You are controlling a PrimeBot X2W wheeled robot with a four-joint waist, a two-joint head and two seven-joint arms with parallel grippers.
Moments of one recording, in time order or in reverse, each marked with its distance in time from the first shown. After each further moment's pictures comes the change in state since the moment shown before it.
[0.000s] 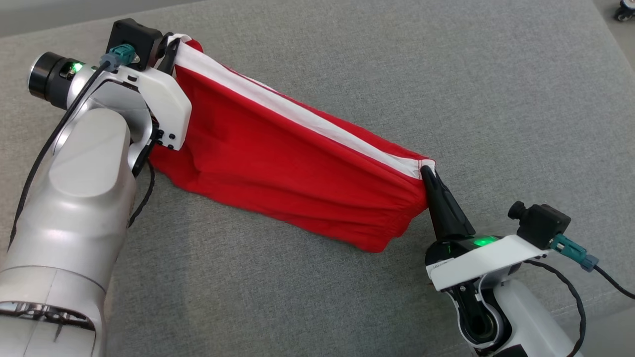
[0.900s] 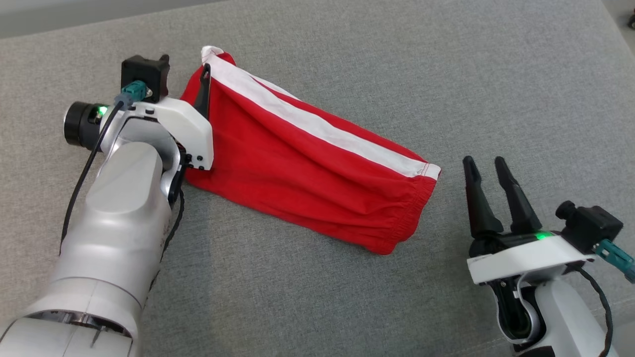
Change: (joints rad) left arm 0.010 -0.100 0.046 0.172 -0.109 0.095 -0.171; right arm 0.031 -0.001 -0.186 -0.017 -0.264 0.000 0.000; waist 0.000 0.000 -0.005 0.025
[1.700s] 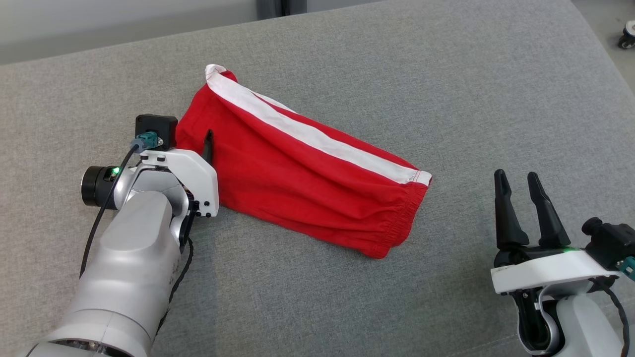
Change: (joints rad) left arm 0.124 -0.020 -0.021 0.055 -0.105 0.028 0.082; right arm 0.075 0.001 -0.135 -0.015 -0.090 0.000 0.000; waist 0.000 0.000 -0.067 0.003
